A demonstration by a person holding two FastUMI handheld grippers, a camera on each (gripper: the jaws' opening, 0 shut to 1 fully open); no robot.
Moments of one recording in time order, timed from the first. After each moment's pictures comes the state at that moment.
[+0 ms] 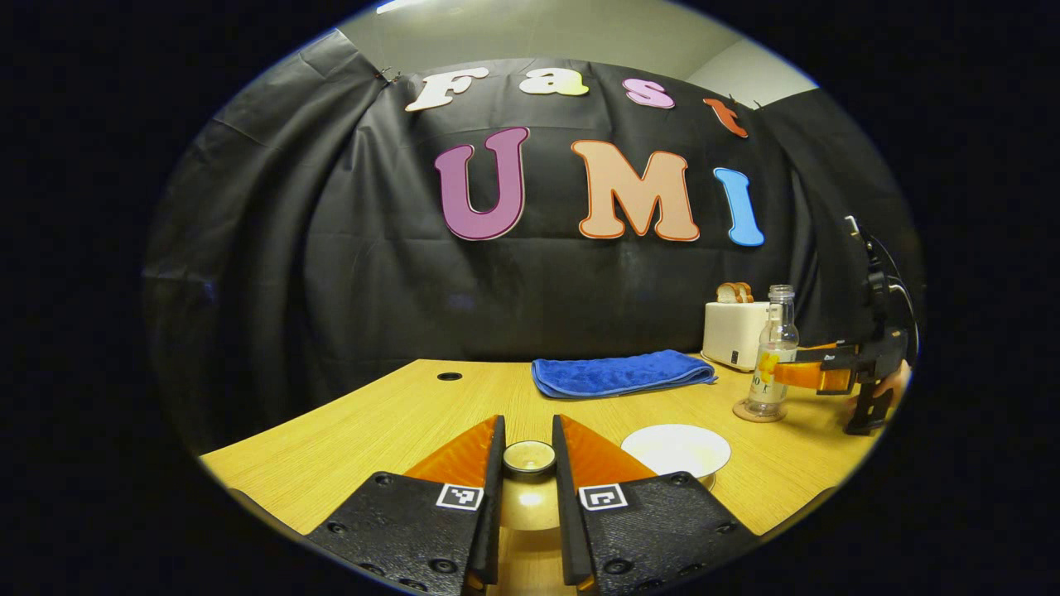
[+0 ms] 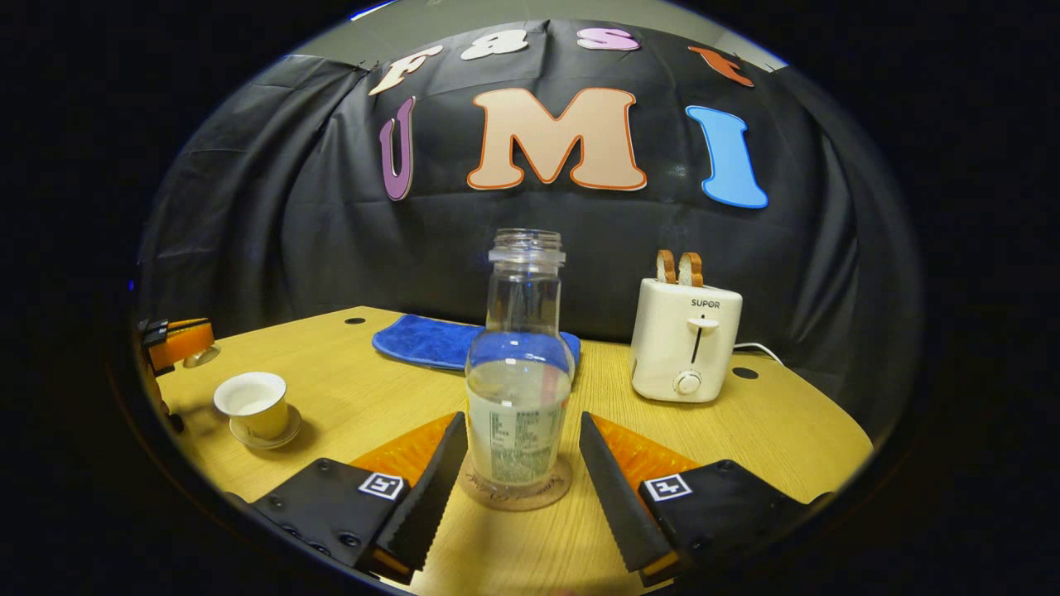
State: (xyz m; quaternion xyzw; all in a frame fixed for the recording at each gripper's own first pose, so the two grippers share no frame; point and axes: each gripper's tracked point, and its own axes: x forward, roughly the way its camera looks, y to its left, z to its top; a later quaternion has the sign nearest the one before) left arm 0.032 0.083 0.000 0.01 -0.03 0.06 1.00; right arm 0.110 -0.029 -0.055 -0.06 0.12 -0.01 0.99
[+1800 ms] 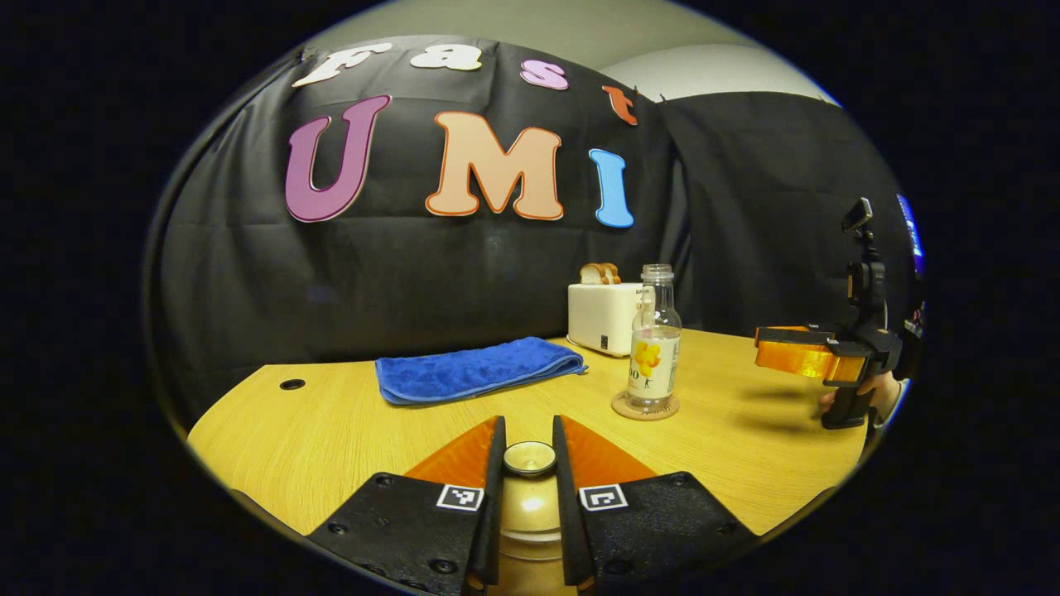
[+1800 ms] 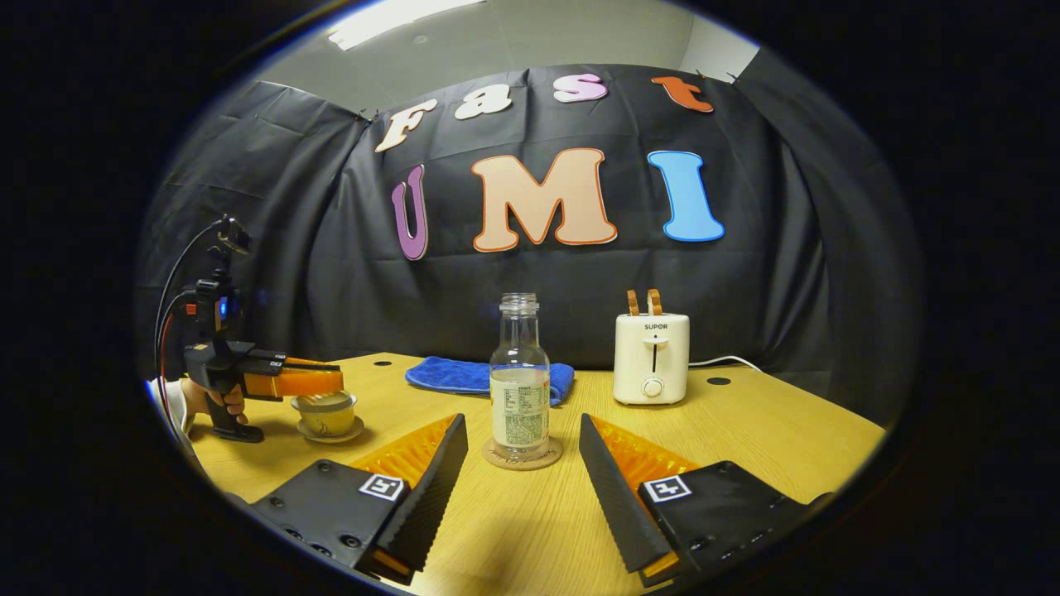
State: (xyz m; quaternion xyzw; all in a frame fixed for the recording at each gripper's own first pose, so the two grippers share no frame) left arm 0.084 -0.034 -0.014 0.04 0.02 -0.20 0.98; right arm 0.012 -0.038 -0.019 -0.03 0.03 0.00 1.00
